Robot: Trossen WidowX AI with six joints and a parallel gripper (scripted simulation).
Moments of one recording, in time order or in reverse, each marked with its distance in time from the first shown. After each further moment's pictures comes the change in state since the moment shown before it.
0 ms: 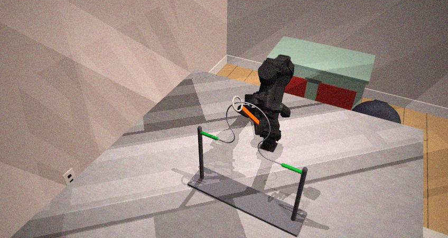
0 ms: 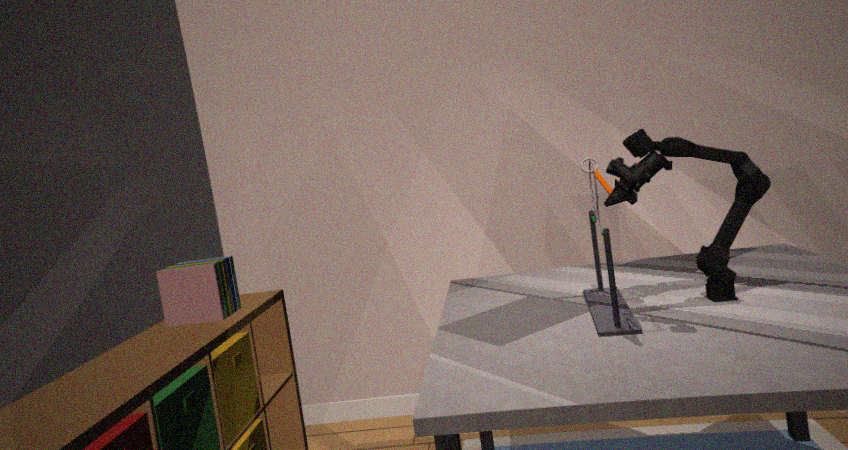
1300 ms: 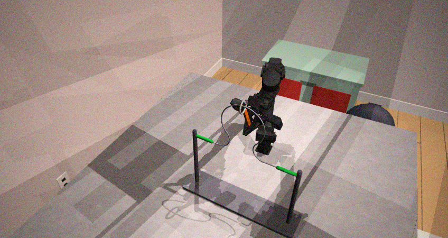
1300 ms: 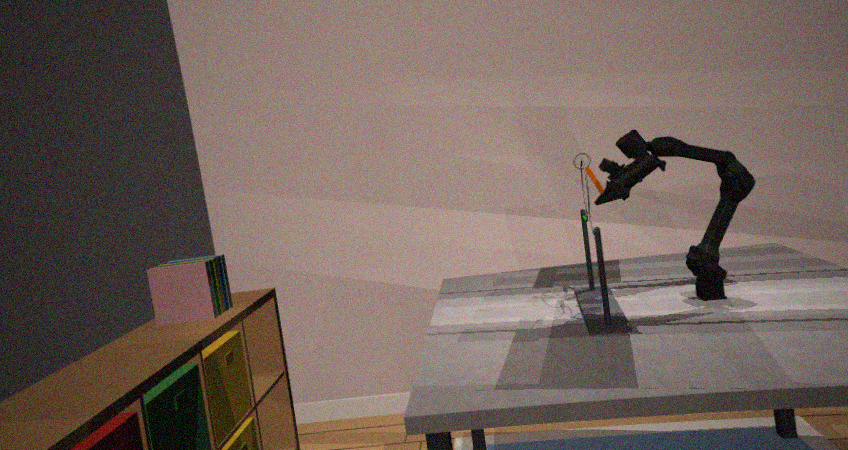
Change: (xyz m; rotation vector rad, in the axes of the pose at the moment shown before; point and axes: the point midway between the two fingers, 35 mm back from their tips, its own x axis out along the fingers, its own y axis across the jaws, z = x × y) arm -0.002 -0.019 0.007 -0.412 -0.072 -0.282
